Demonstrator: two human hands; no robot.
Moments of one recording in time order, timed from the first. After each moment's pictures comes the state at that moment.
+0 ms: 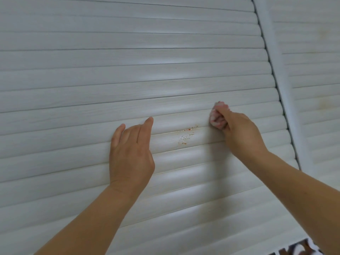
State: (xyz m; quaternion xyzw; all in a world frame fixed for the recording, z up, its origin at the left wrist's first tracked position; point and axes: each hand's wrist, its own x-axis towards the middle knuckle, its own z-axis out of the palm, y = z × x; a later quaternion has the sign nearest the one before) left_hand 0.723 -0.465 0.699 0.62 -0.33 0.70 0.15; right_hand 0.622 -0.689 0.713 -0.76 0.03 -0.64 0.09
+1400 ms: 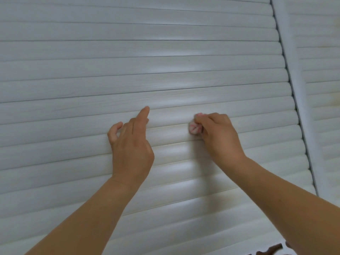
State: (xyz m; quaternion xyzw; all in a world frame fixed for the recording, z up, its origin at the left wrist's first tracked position) left_hand 0.727 -0.442 0.695 0.62 -0.34 0.66 0.27; right_hand 0.663 -0.631 0.694 -0.76 -0.01 -0.65 0.04
